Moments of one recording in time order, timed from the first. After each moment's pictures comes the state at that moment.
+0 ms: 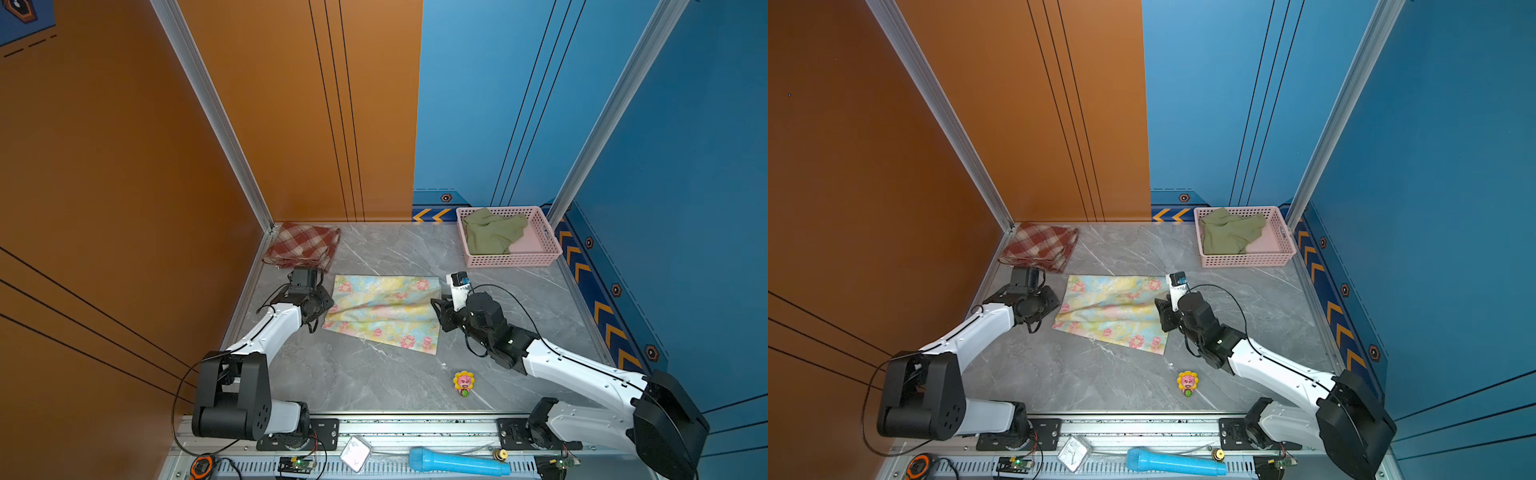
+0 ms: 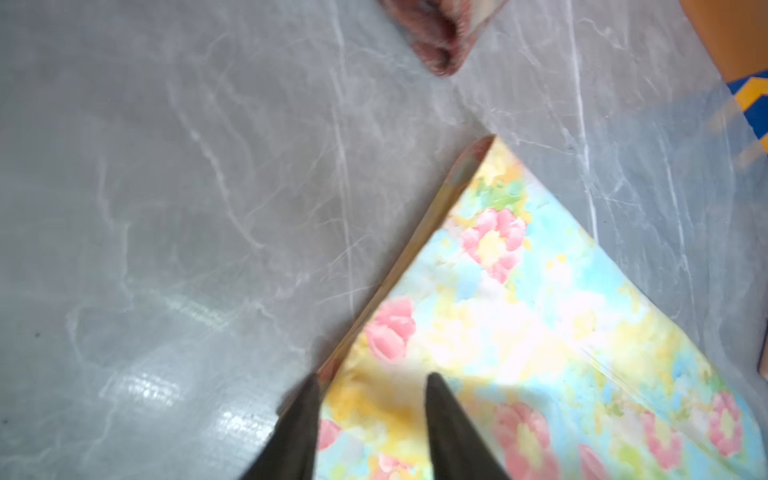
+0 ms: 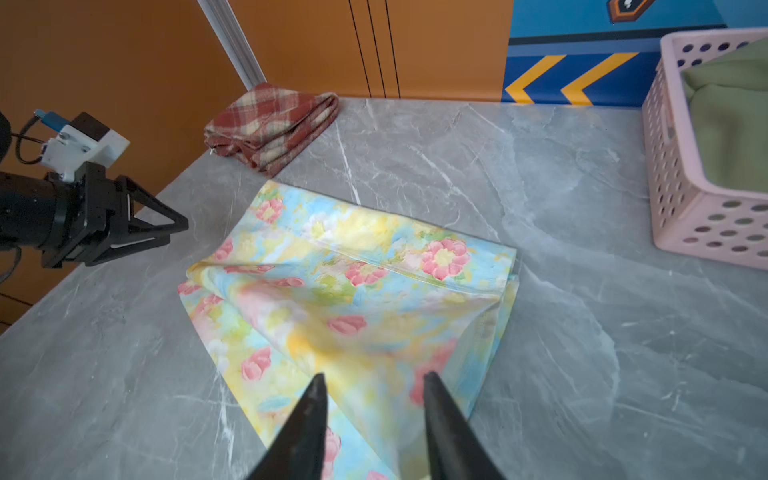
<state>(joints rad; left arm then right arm) -0.05 1.35 0.76 -0.39 -0.02 -0.75 0.76 1.14 0.58 0.13 0.16 0.32</state>
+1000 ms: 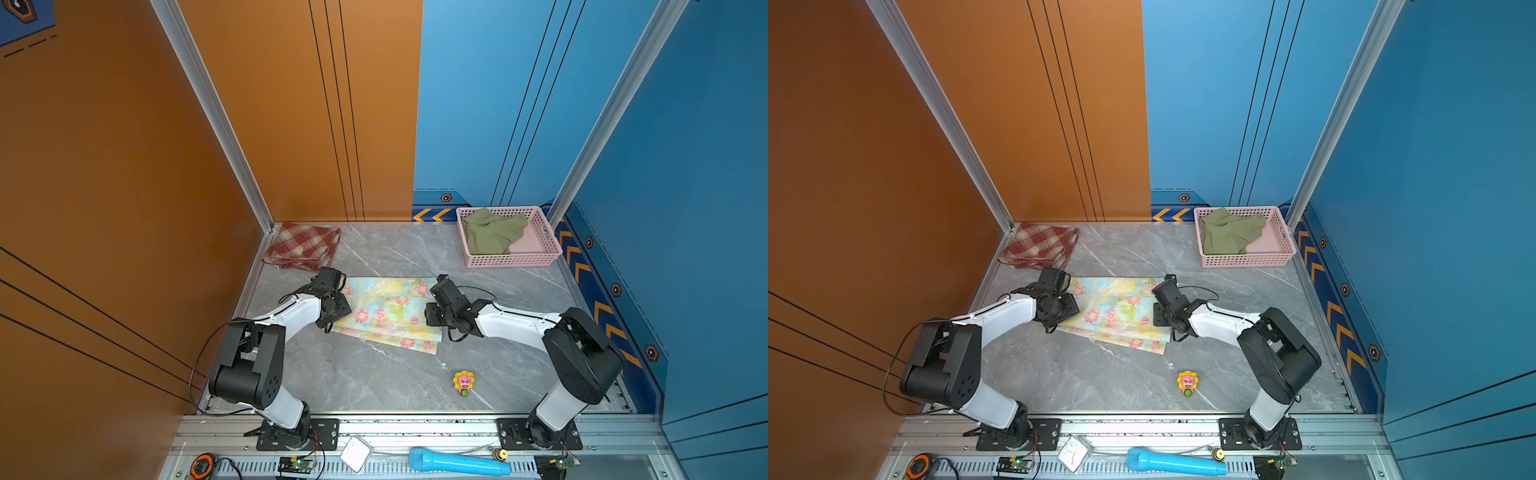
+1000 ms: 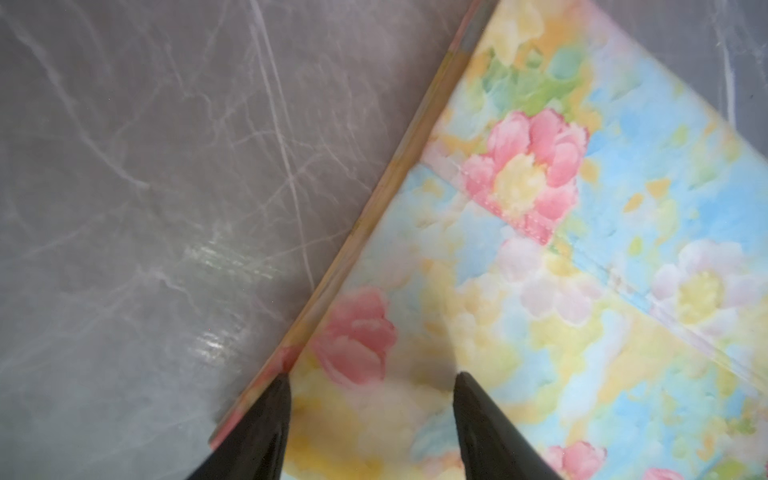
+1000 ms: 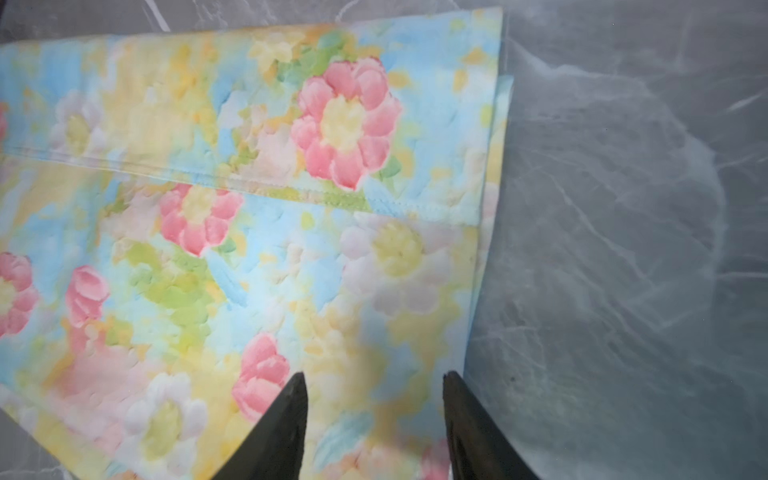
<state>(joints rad) -0.21 1.57 0.85 -0.45 -0.06 -0.70 0.68 1.71 0.93 -0.19 0.11 0.59</state>
